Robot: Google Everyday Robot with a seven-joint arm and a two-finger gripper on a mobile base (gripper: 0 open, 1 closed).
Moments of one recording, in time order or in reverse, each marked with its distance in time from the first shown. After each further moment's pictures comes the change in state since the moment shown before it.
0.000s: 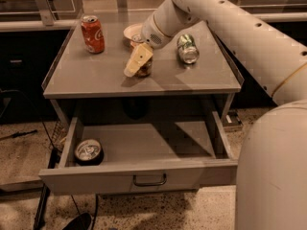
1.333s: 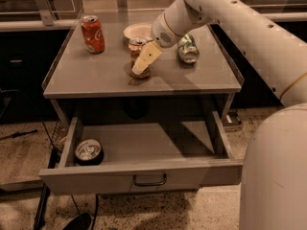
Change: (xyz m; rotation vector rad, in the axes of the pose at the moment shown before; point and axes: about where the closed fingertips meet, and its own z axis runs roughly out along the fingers) arm 0.018 -0.013 -0.018 0.018 -0.014 0.039
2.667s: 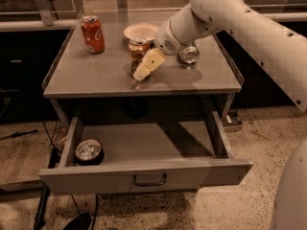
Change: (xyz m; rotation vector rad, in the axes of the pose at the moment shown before) arm 0.009 0.021 -0.009 0.035 -0.036 0.040
